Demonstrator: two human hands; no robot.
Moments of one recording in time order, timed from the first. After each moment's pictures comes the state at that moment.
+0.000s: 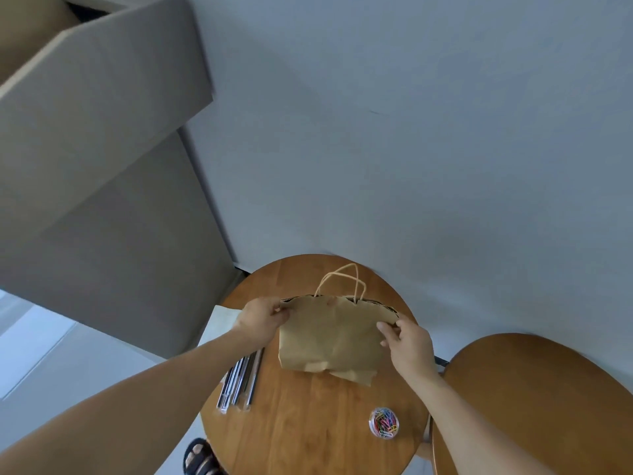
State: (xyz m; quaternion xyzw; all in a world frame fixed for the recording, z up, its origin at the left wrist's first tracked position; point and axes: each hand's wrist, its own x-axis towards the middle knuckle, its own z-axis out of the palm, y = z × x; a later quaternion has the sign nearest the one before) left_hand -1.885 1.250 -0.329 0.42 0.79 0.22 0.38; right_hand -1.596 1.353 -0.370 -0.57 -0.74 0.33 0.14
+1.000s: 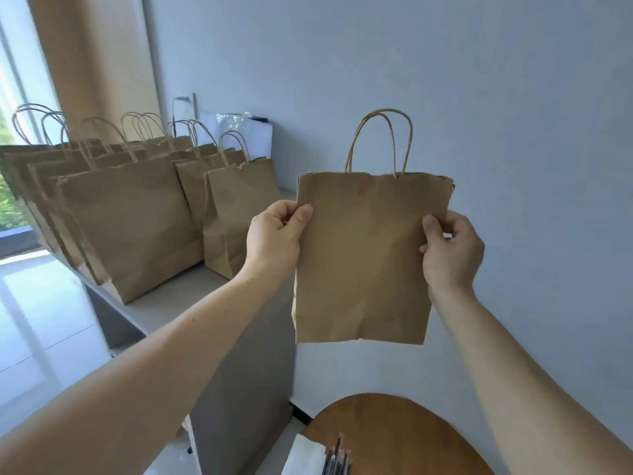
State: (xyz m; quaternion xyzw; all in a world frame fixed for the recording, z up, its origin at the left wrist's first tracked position) left_hand -2.040 1.149 0.037 0.35 0.59 0.72 0.09; right_hand -1.864 1.297 0.030 -0.36 -0.61 0.33 0.63
